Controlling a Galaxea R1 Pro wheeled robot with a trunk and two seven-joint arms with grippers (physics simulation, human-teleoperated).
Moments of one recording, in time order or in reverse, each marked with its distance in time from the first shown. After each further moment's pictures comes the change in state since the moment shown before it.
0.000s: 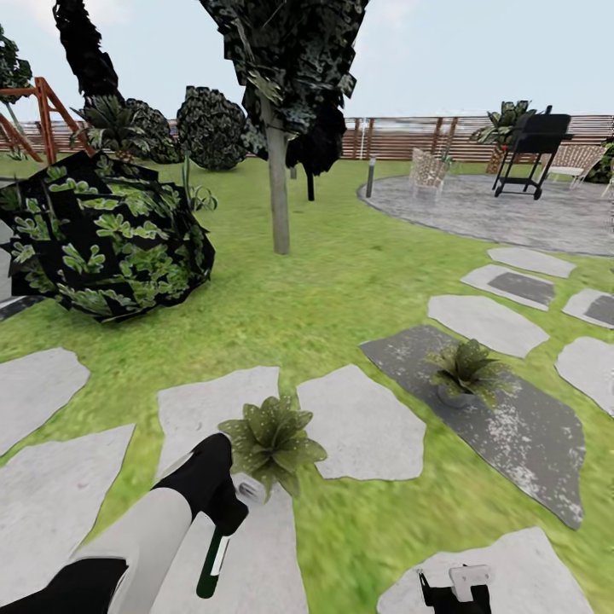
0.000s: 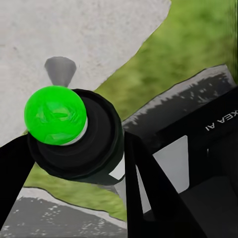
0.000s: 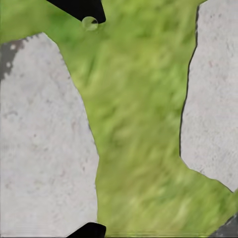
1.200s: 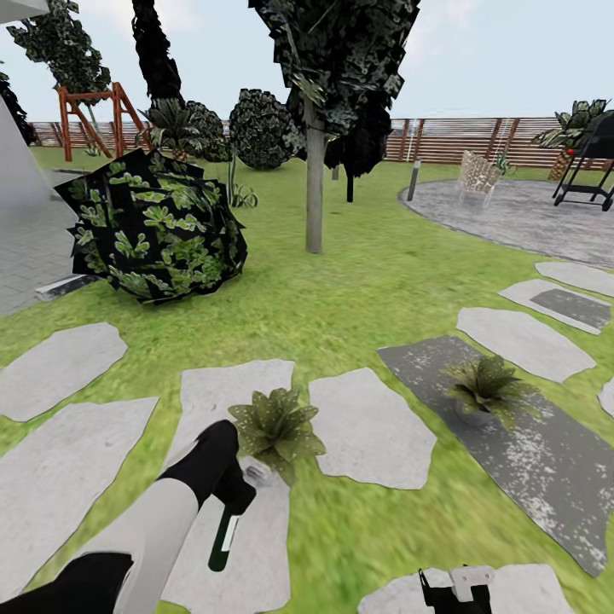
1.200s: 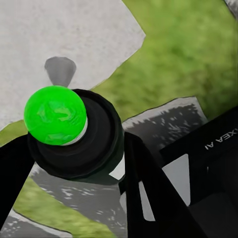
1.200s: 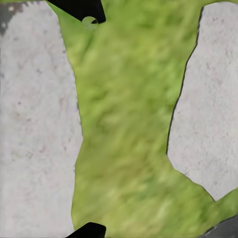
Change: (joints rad) left arm -0.020 -0.024 -0.002 -0.061 -0.001 0.002 0.002; right arm 0.000 -0.001 0.000 0.000 -0.001 0.000 0.000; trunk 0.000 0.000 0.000
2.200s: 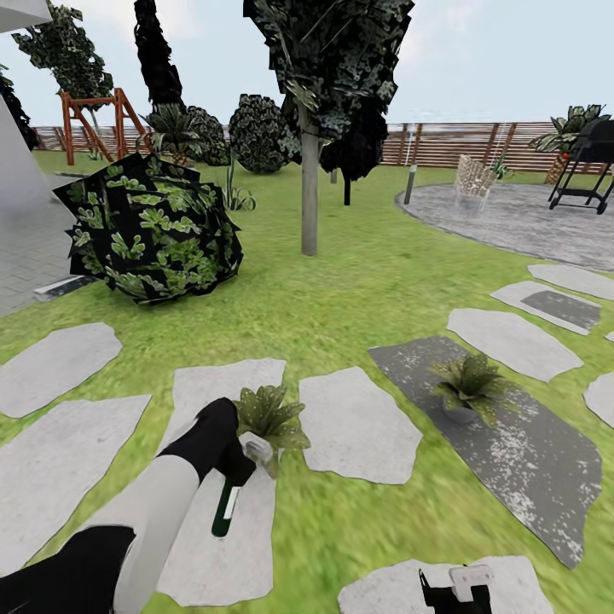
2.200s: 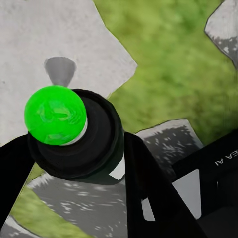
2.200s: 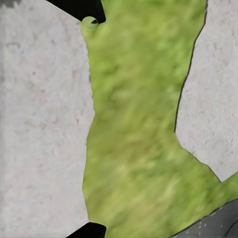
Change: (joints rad) left arm -0.081 0.005 -0.001 -0.002 -0.002 0.003 0.001; right arm 0.000 0.000 0.000 0.000 0.000 0.002 0.000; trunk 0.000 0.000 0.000
